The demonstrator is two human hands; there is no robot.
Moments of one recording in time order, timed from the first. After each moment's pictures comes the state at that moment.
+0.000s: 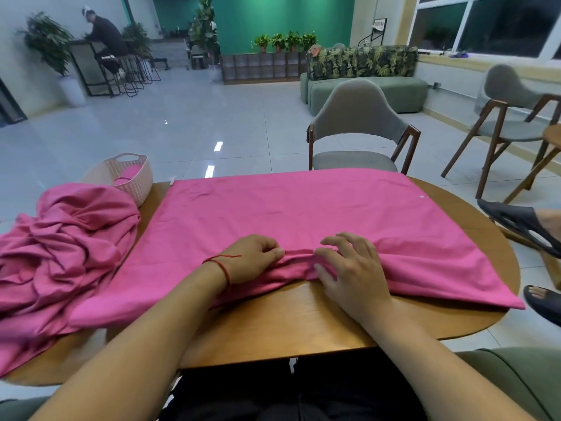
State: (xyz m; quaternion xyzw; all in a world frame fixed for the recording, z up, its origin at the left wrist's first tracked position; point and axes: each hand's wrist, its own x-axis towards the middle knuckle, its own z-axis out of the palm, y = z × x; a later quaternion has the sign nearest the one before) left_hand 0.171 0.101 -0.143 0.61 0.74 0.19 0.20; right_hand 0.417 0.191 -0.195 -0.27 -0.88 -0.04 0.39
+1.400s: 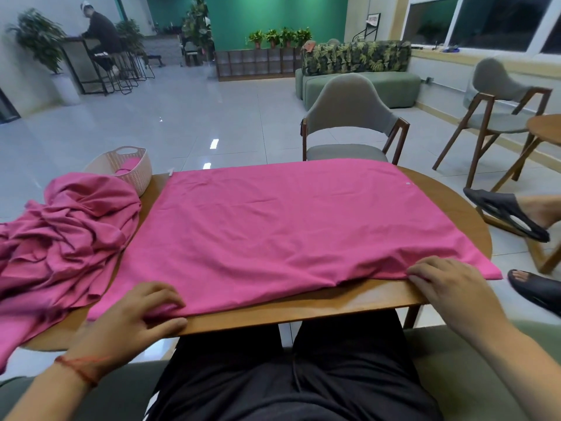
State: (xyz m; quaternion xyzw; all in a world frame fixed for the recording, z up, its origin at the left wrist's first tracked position) left_hand 0.112 -0.129 -0.183 0.65 0.72 0.25 0.04; right_hand 0.611 0.194 -0.191 -0.40 -0.89 -0.08 0.22
